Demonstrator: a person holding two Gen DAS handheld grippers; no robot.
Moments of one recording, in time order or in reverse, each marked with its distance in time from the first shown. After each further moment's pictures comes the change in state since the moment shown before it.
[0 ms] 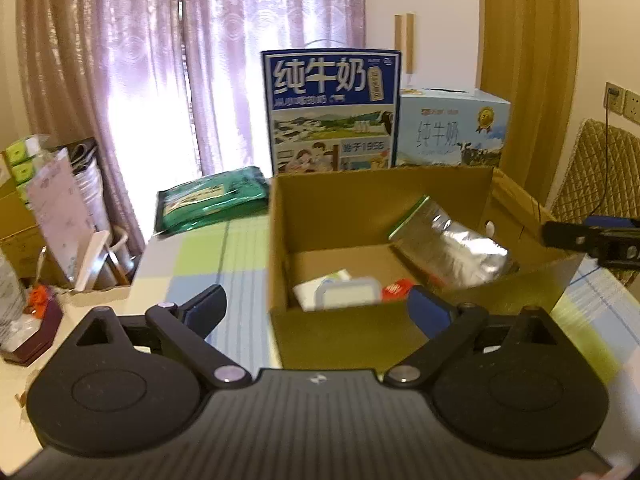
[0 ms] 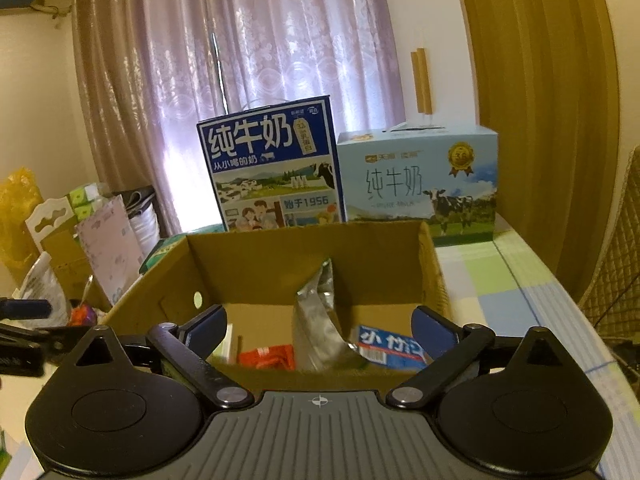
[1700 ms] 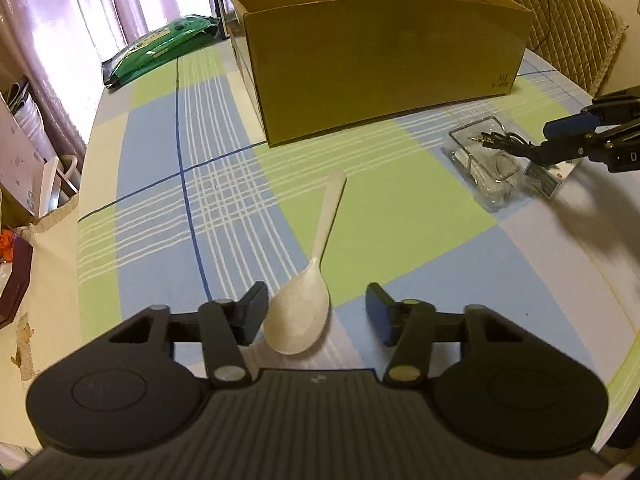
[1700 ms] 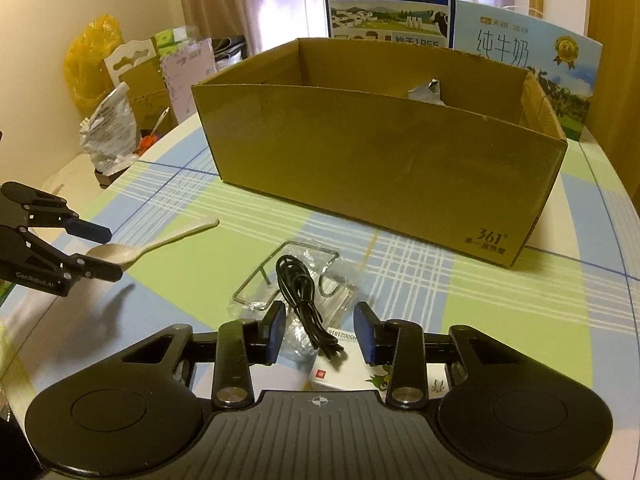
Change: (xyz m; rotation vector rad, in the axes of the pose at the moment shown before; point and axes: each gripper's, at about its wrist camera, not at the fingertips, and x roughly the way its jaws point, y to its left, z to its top) left arm -0.003 0.033 -0.137 0.199 0.371 -0.176; right arm -0.015 0.032 -0.110 -0.232 0.389 0.193
